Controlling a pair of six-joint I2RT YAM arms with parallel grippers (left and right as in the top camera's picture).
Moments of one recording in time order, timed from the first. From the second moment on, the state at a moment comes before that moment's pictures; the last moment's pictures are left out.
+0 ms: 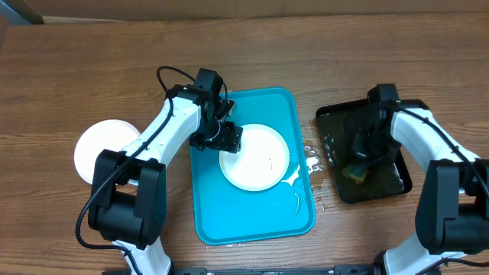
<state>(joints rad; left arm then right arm) -0.29 1.90 1.33 -0.93 0.24 -0.05 0.01 1.79 1.12 -0.92 0.01 0.43</state>
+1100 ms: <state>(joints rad) -0.30 1.90 1.32 -0.85 0.24 -0.04 0.01 1.68 0.94 -0.76 -0.04 0.46</state>
